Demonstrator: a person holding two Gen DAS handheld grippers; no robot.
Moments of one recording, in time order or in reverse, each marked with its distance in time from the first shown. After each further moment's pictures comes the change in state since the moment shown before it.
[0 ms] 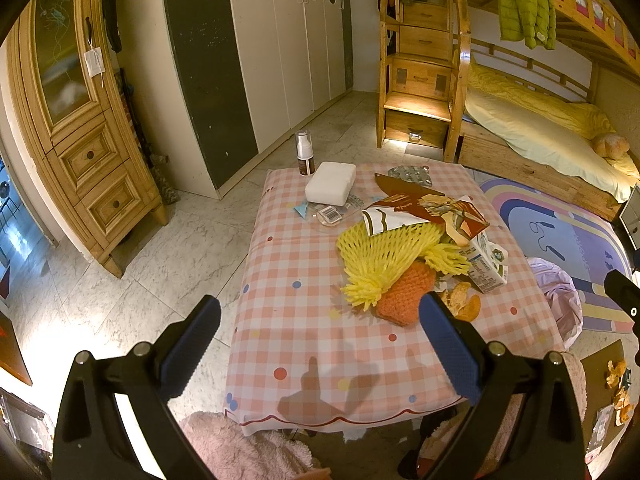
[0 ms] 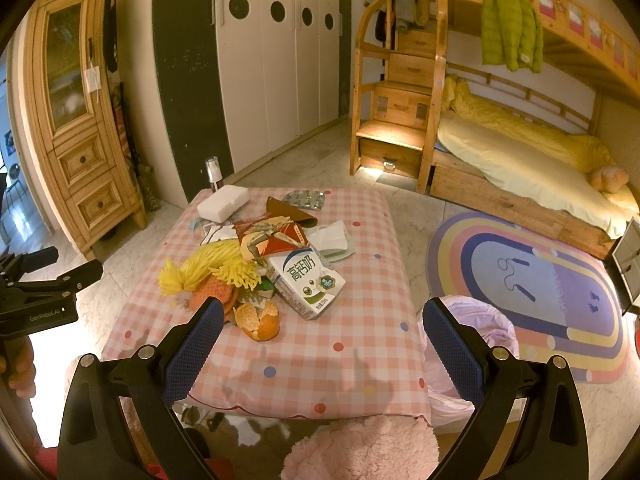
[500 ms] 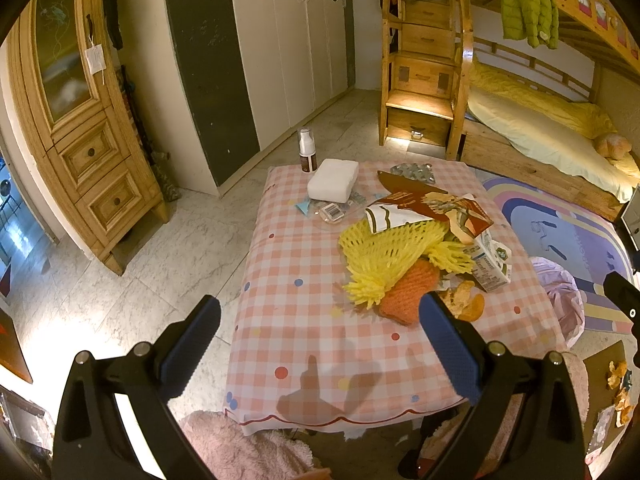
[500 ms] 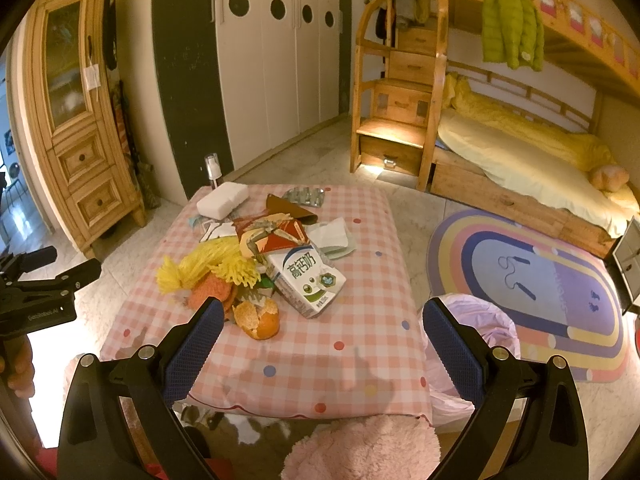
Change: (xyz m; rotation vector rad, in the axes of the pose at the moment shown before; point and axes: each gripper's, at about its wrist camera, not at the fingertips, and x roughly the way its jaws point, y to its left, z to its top) left arm 0.004 0.000 -0.002 -0.004 0.007 0.010; right arm 0.009 0.001 0.000 -0.007 0.012 0.002
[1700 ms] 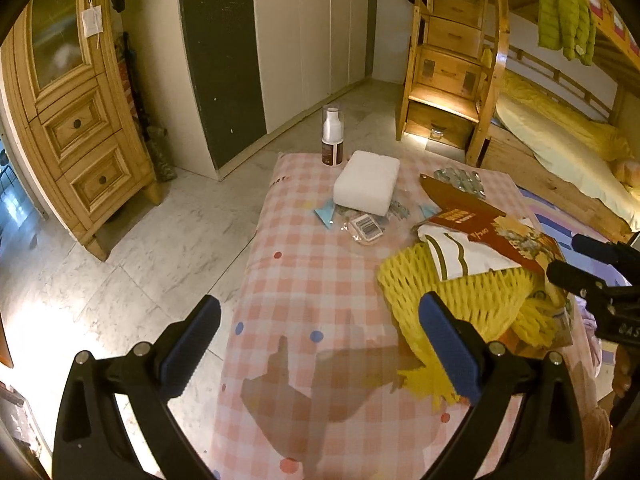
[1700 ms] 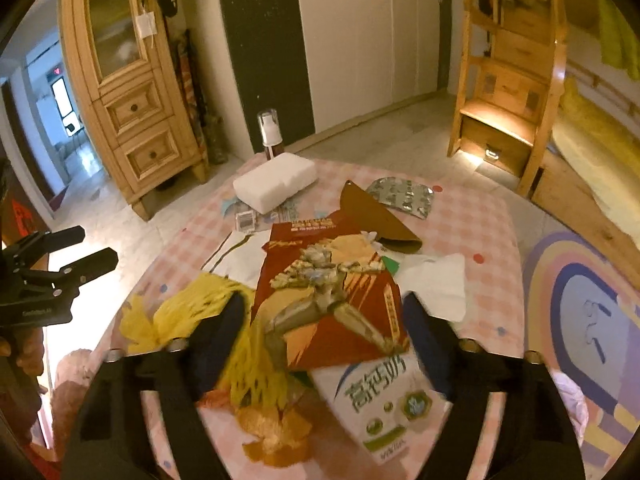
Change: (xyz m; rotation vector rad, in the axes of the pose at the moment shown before) left arm 0.108 0.044 0.032 -0.091 0.051 -0.019; right arm 0.171 0.039 0.056 -0.190 0.114 0.302
